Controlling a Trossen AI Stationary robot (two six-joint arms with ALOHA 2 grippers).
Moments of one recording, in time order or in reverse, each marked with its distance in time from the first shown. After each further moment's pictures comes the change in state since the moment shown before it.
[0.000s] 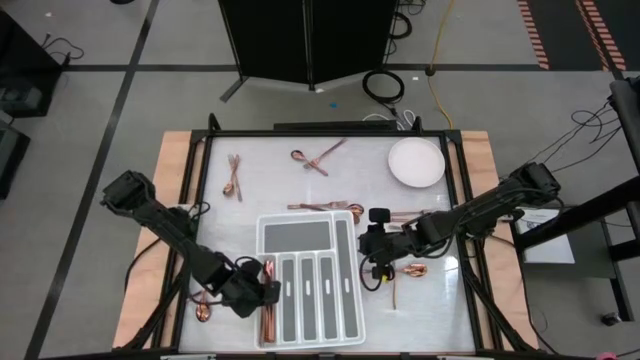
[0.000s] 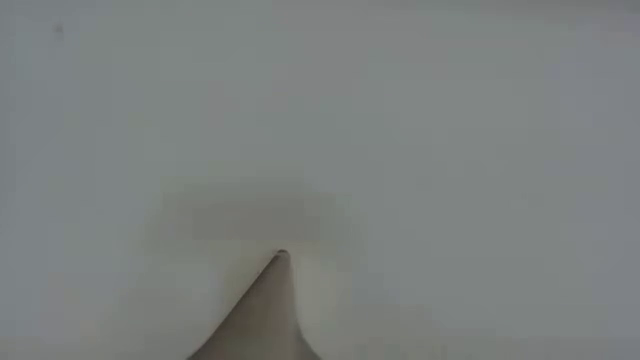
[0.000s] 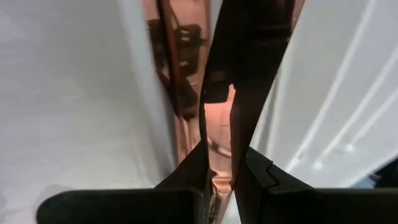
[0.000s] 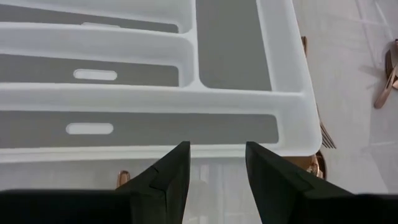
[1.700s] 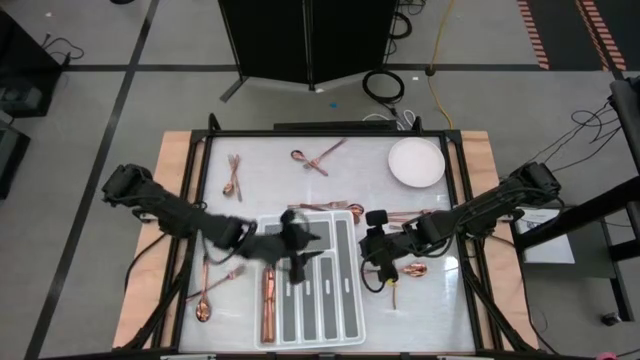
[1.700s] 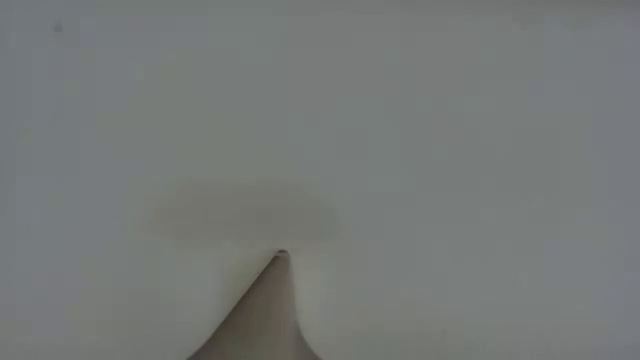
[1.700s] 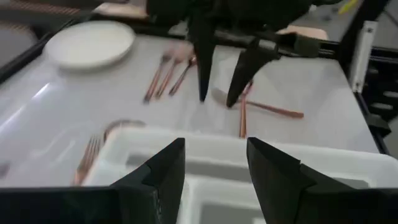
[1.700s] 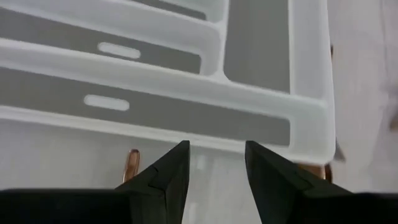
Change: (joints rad) left arm 0.333 -0.062 0.156 0.318 -0.331 1.939; right arm -0.010 -0.005 0.002 -0.026 -0.077 -0.132
